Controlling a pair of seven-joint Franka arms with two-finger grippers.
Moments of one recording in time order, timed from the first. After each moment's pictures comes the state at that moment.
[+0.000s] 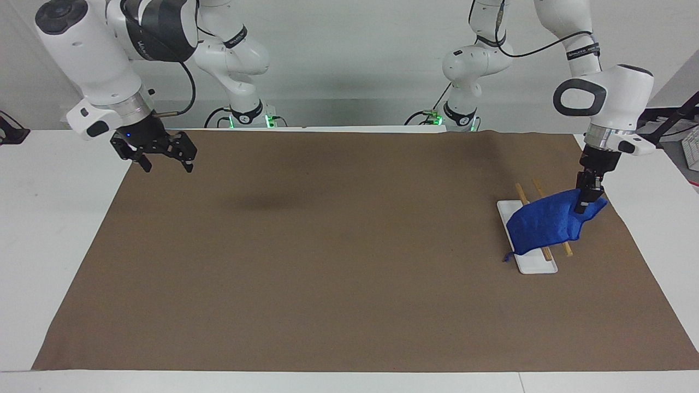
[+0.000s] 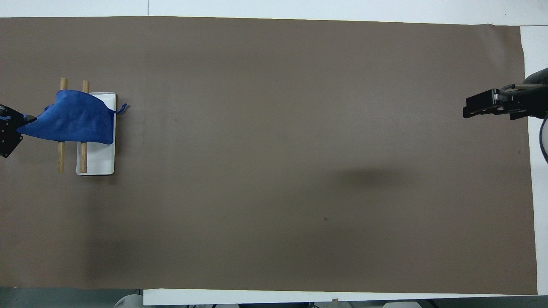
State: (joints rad) left arm 0.22 -0.14 -0.05 -2.37 -0.49 2.68 -0.51; right arm -0.12 -0.01 0.08 -1.68 0.02 1.67 0.00
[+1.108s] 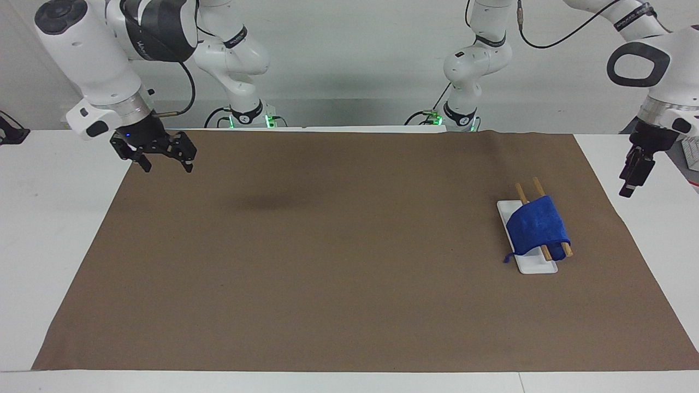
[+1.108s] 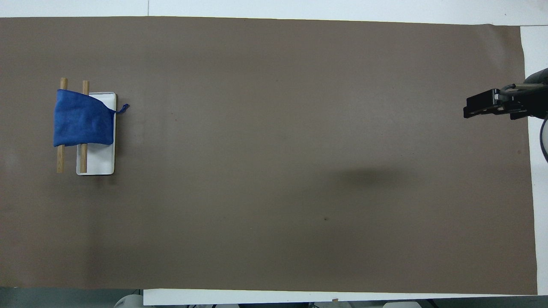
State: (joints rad) left arm 0.31 -0.10 -0.06 -1.94 -0.11 2.11 -0.46; right arm -0.12 -0.01 0.08 -1.68 0.02 1.67 0.00
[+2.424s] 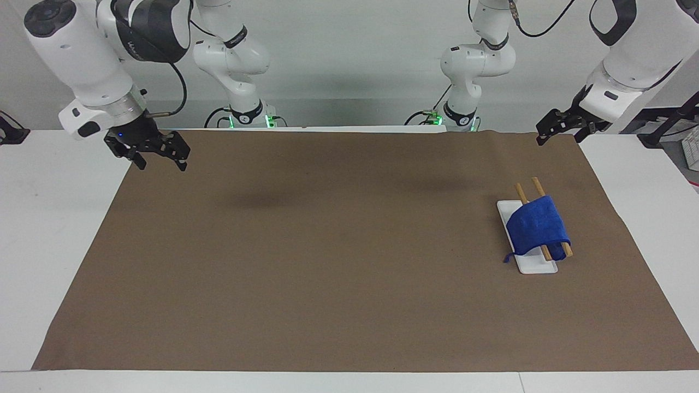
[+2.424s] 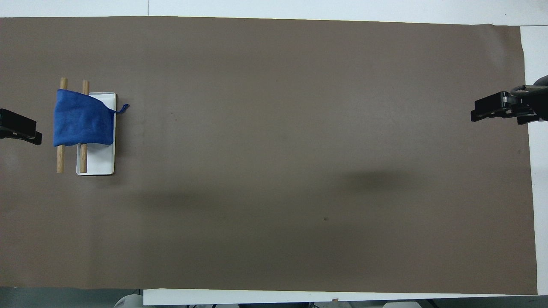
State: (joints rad) left arm -0.04 -0.06 -0.03 -1.64 0.00 1.42 -0.03; right arm -0.09 -0.01 0.02 -1.69 0.02 1.65 0.00
